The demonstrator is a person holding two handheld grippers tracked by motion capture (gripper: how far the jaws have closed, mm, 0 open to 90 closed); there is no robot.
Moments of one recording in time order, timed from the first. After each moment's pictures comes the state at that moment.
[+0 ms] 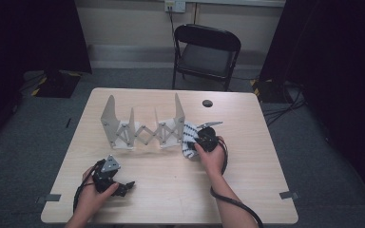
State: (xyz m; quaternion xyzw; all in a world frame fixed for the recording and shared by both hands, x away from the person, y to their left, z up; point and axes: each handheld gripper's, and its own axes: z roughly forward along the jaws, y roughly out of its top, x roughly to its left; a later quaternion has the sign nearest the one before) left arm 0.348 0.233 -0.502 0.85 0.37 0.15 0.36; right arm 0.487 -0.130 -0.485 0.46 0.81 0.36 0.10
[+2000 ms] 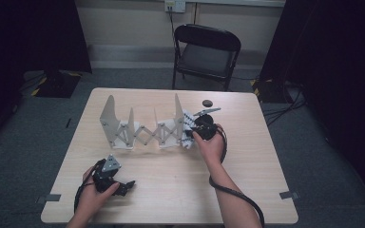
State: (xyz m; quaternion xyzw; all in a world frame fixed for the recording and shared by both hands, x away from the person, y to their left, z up) left arm 0.349 0.231 -0.502 0.84 0.37 0.15 0.36; right arm 0.499 -0.117 -0.435 0.43 0.82 0.37 0.11
